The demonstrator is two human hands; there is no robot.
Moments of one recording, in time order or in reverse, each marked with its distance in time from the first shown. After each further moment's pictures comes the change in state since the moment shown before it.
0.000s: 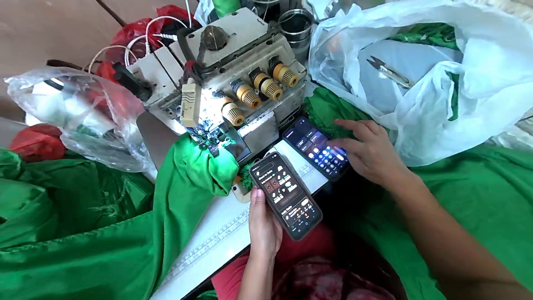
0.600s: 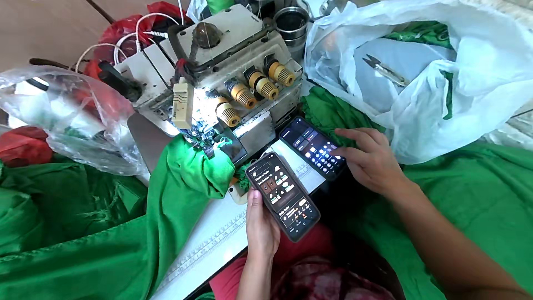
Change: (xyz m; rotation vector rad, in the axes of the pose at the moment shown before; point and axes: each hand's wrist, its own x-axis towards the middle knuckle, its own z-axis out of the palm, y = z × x) left_hand 0.000 -0.001 -0.002 0.004 -0.017 0.005; right_hand -0.020 -0.007 0.003 0.012 0.093 -0.028
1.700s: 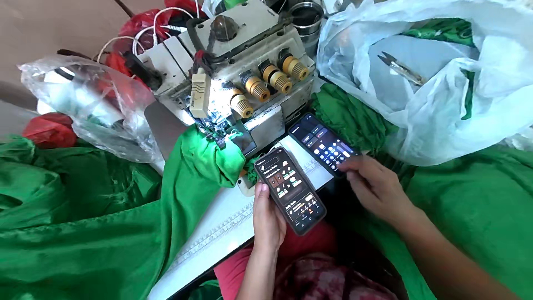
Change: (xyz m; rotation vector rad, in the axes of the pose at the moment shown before) left_hand -0.002 0.002 0.003 0.002 0.031 0.003; right_hand -0.021 -0.046 -0.002 0.337 -0.048 0.170
